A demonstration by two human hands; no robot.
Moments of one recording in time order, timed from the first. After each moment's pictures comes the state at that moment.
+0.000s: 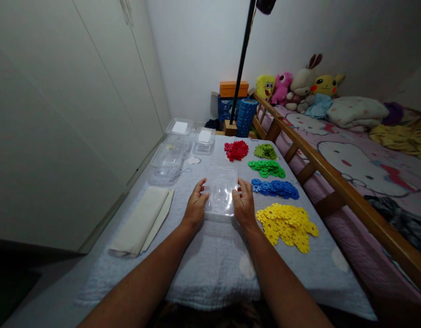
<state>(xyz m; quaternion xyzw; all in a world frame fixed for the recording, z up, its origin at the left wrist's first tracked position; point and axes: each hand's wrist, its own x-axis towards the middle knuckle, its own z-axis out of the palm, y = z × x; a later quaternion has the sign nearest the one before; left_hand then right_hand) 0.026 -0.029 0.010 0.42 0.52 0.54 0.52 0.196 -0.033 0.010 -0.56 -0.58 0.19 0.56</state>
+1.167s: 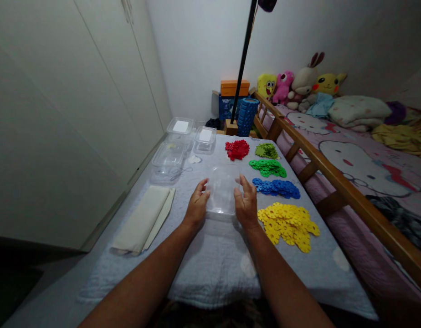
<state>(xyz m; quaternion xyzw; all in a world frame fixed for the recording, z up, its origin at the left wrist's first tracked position) 0.028 -0.026 0.005 0.43 0.50 0.55 0.51 0.198 -0.037 0.016 -0.57 -0.62 0.11 0.53</state>
